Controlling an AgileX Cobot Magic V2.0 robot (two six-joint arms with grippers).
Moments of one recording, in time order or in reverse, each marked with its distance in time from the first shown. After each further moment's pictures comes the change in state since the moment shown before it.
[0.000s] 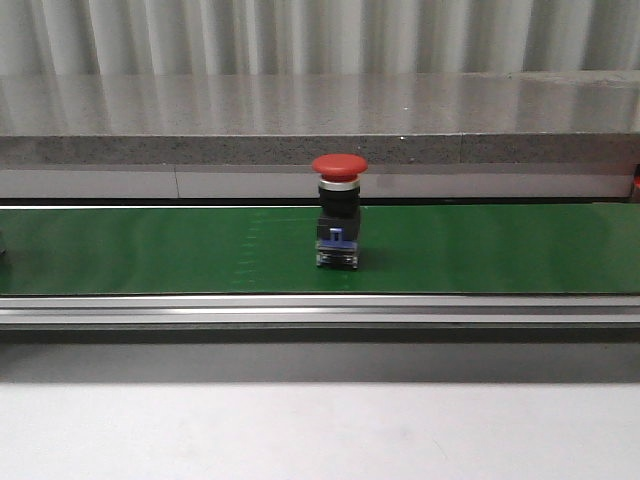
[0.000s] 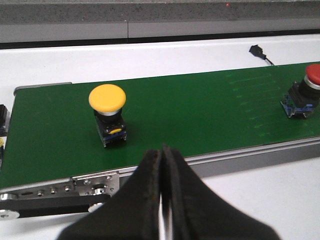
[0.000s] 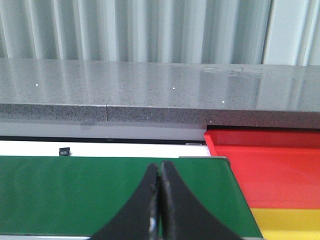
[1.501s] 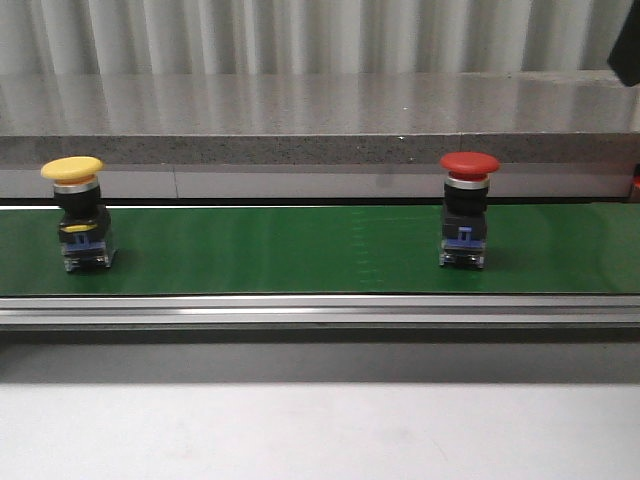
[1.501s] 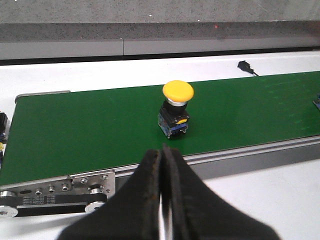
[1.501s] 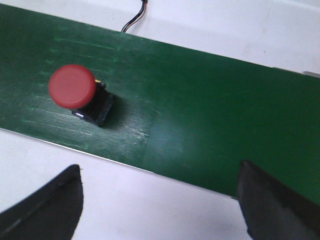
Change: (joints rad) left arm 0.000 -0.161 0.056 -0.009 0.018 0.000; right arm 0.330 1.165 -1.034 0.035 0.835 0.025
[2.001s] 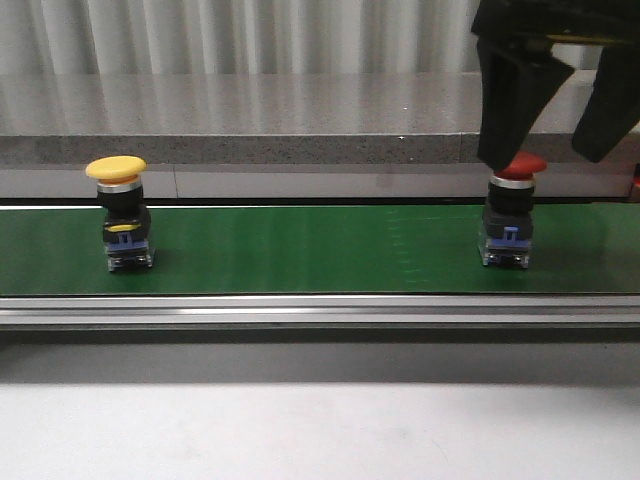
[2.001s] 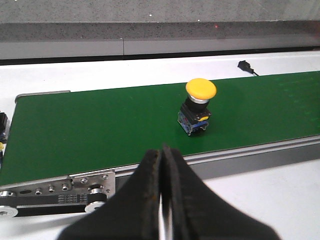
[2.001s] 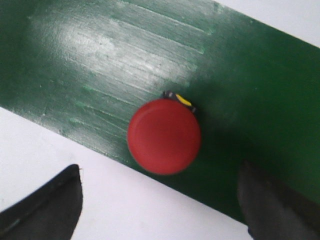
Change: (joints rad) left arm 0.000 0.000 0.000 0.000 0.002 0.000; right arm 0.038 0.403 -0.264 0.105 0.169 -0.132
